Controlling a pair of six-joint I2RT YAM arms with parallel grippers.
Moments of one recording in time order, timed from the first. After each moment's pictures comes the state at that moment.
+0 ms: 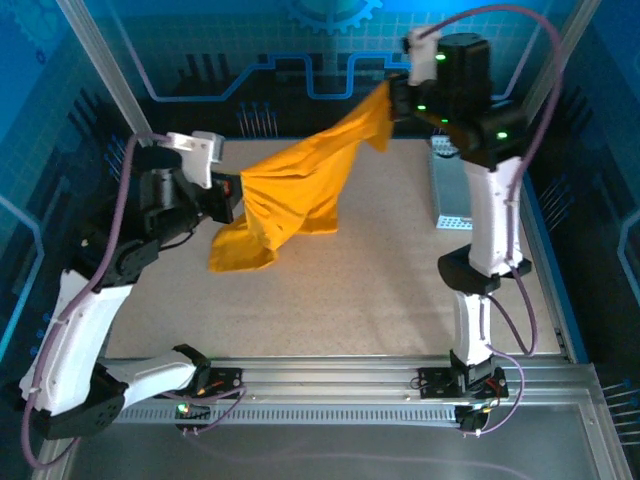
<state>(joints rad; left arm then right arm) -0.50 1.11 1.70 -1.03 -0.05 -0.30 0.38 2.07 3.12 -1.44 0.06 0.08</state>
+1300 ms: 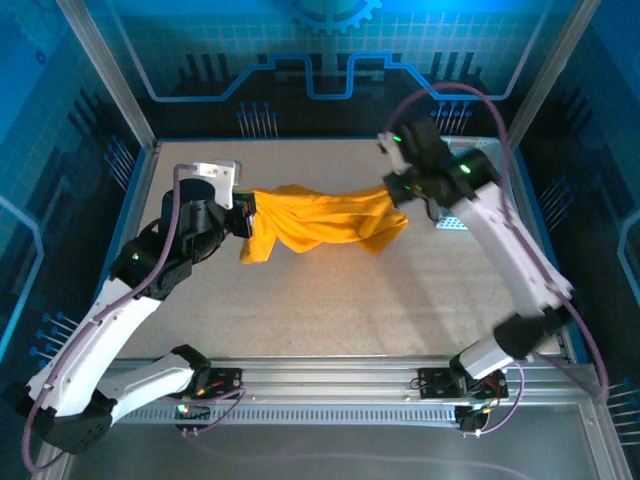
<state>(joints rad) -0.53 0.99 1.26 -0.70 -0.17 -0.30 0.49 1.42 1.75 -1.19 0.24 -0.01</state>
